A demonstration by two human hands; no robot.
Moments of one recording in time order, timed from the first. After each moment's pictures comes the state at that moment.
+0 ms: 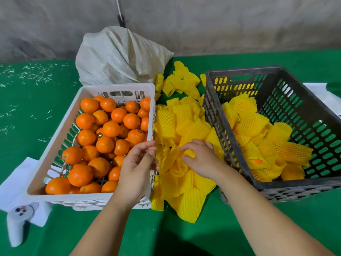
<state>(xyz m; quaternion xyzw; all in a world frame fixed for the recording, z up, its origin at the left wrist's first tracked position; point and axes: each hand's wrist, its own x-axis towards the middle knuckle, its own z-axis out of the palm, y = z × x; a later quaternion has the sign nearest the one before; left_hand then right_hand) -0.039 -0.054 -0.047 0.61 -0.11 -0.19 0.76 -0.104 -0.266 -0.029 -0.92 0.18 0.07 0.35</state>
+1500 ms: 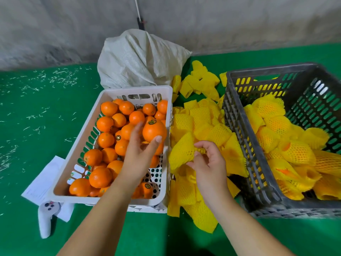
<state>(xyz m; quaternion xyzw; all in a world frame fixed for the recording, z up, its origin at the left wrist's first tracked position) 0.020 -0.041 -0.020 0.75 -0.14 -0.09 0.63 -0.101 -0.197 -0.024 -0.62 0.23 -0.24 0.71</state>
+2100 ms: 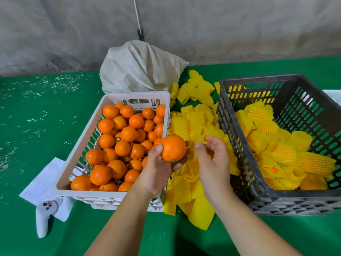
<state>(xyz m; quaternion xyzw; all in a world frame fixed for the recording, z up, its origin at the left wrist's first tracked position) -0.038 -0.072 -0.018 0.49 -0.10 -0.35 0.79 -0.118 -0.204 -0.004 -0.61 0.26 -0.33 0.67</state>
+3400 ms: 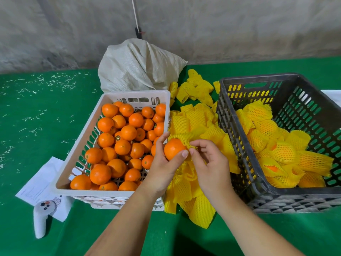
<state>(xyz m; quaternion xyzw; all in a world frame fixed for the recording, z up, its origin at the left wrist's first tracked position) -0.041 -0.079 -0.031 0.64 -0.15 -0.23 0.72 -0.127 -0.201 -0.006 -0.75 0.15 -0.32 0.56</state>
